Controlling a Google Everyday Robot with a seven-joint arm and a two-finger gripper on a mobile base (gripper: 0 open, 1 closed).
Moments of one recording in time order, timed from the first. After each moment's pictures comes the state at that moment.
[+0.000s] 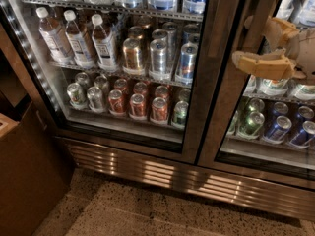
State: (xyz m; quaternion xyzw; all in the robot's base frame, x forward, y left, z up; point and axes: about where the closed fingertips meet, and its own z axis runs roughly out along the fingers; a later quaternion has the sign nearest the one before) arm 0.480 -0.161 1.011 -0.53 0.51 0.32 0.60
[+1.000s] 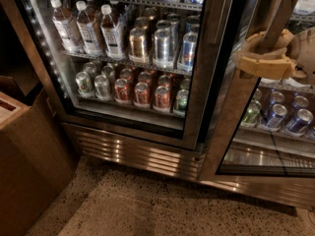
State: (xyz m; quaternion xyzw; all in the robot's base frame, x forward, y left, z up) arm 0.480 -0.161 1.011 -0.53 0.51 0.32 0.60
